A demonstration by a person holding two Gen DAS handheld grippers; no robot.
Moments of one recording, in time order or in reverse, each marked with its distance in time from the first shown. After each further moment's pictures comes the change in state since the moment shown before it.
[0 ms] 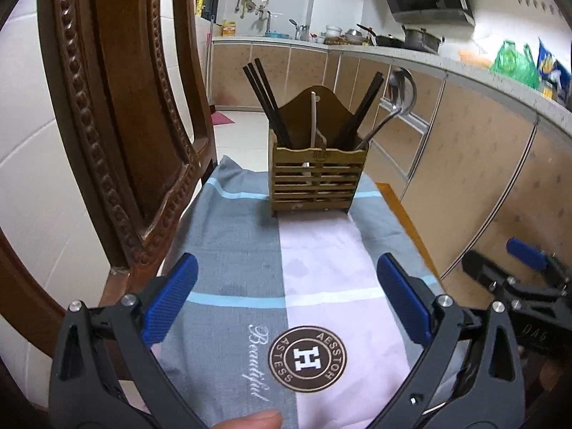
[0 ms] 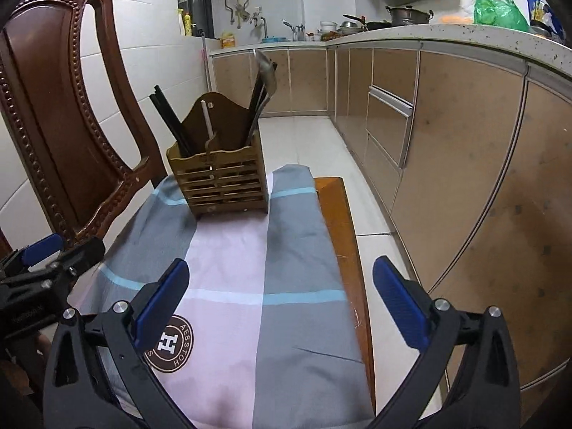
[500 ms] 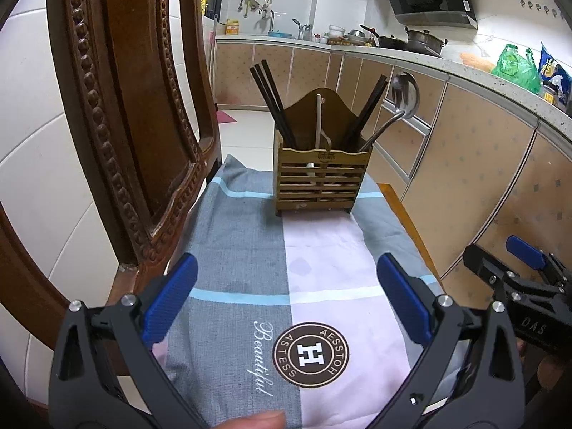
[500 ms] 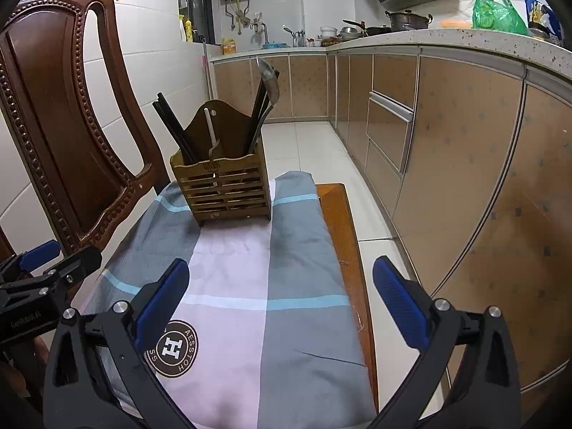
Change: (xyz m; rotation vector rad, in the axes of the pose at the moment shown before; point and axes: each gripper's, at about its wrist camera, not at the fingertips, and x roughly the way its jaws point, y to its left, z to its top) left arm -0.007 0.007 0.001 -0.023 0.001 -0.001; right arm -0.004 0.002 0.005 0.006 -0.021 0.002
